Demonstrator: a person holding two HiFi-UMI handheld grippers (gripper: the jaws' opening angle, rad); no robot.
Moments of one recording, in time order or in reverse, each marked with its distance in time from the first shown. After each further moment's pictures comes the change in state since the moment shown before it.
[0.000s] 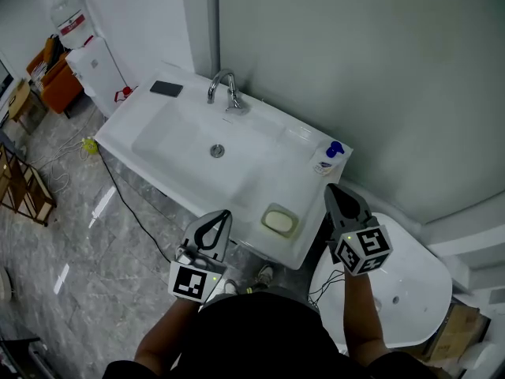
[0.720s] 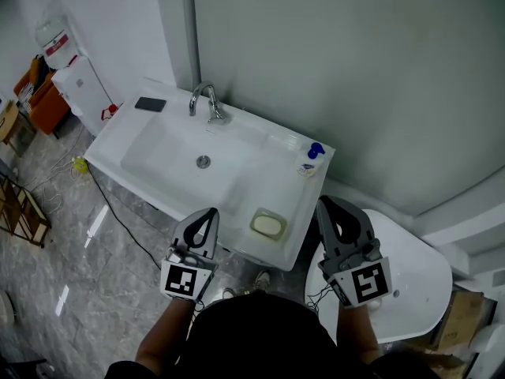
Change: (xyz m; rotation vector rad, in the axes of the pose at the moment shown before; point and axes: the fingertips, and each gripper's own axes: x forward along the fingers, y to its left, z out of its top) left arm 0.013 0.005 0.016 0.019 -0.036 -0.011; right arm -0.069 0.054 0.096 -0.209 -0.224 -0.027
